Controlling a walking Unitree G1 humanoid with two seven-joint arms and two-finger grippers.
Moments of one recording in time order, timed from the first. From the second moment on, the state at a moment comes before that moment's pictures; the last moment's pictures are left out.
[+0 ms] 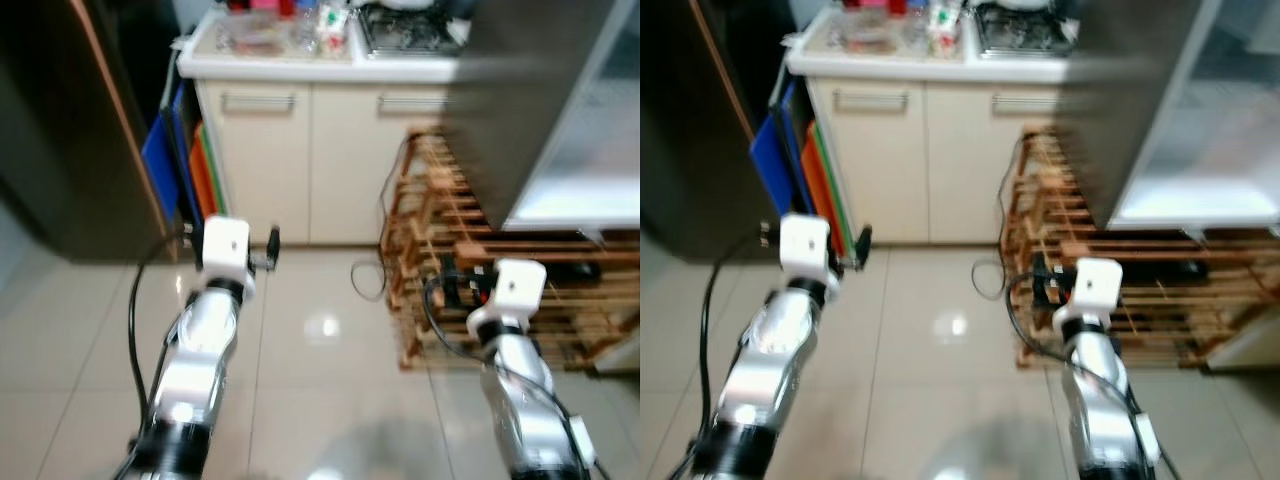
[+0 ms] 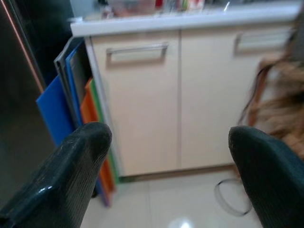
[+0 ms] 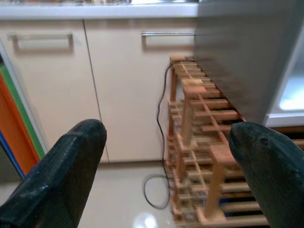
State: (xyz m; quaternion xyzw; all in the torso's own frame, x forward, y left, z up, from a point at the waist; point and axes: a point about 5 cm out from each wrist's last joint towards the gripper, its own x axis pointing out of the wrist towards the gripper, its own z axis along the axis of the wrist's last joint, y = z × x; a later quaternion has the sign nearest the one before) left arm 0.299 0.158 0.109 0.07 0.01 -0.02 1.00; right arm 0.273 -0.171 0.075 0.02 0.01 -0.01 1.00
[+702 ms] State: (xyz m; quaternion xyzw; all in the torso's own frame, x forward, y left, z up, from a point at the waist) left arm 0.306 0.152 0.118 0.06 -0.01 -0.01 1.00; right arm 0.284 -0.173 0.090 -0.01 -0.03 0.00 1.00
